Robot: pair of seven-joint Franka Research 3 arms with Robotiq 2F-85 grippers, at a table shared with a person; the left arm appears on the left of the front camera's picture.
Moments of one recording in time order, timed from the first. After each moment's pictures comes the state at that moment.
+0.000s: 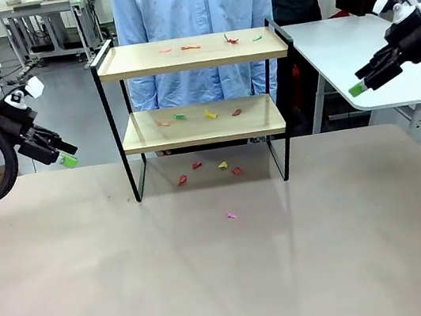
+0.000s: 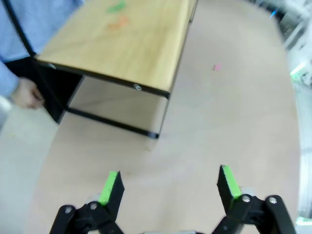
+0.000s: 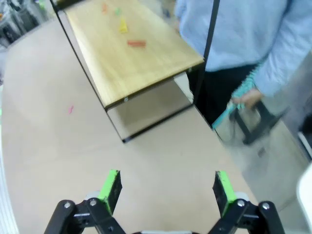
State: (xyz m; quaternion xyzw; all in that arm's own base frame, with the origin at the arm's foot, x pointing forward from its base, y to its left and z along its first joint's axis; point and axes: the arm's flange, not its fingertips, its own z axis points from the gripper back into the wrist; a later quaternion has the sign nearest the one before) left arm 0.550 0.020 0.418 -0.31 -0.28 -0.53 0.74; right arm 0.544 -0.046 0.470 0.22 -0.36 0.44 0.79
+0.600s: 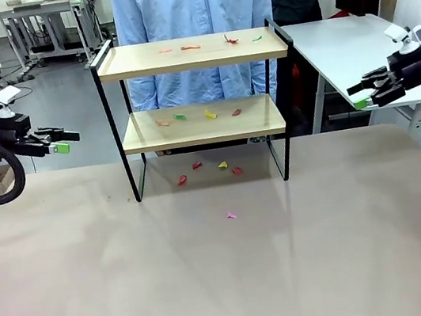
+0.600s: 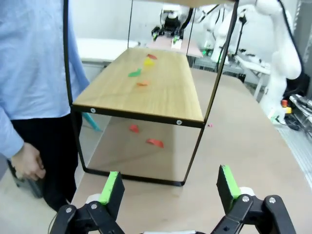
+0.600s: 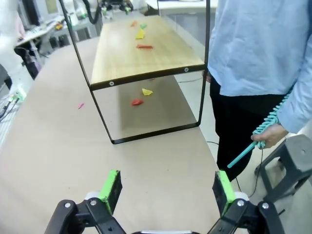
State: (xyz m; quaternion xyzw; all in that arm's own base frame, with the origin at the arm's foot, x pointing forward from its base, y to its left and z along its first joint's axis) left arm 0.626 0.075 0.350 -0.47 -0.40 -0.51 0.60; right arm 0.626 -0.116 0.364 0.35 -0.40 0.50 0.68
